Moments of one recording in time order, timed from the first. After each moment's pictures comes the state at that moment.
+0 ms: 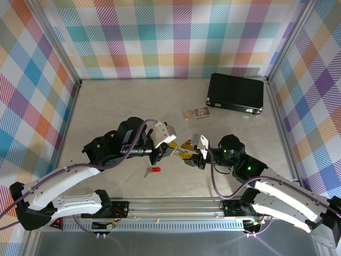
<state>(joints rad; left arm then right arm) -0.97 1.05 1.16 -0.61 0.25 0.07 0.88 0.80 0.59 0.00 -0.39 -0.14</state>
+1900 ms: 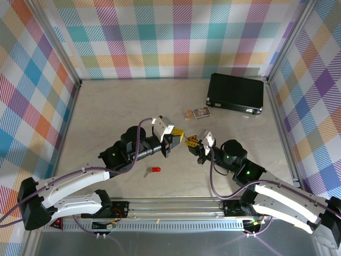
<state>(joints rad) -0.97 1.05 0.84 0.09 0.08 -0.17 0.90 0.76 0.48 0.18 -0.06 -0.08</state>
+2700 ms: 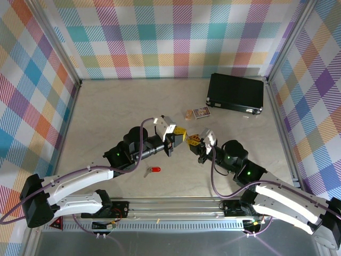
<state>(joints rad) -0.97 1.10 0.81 0.20 0.09 -0.19 0.90 0.74 0.48 0.18 -0.02 -0.05</state>
